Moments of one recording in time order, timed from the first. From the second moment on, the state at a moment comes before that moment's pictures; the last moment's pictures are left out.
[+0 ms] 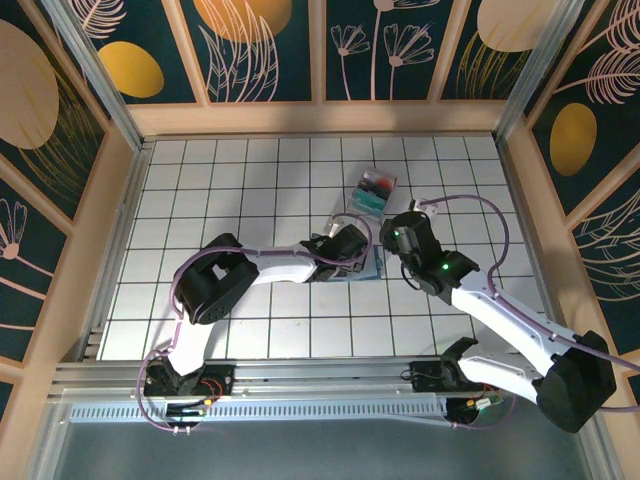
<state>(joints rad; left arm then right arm) -0.96 2.04 1.23 -0.13 -0.43 -0.54 0.65 1.04 0.73 -0.35 0.42 0.75</state>
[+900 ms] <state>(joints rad) -0.83 1.76 1.04 -0.23 -0.53 -0.75 0.64 1.29 0.76 -0.25 0.06 0.72</state>
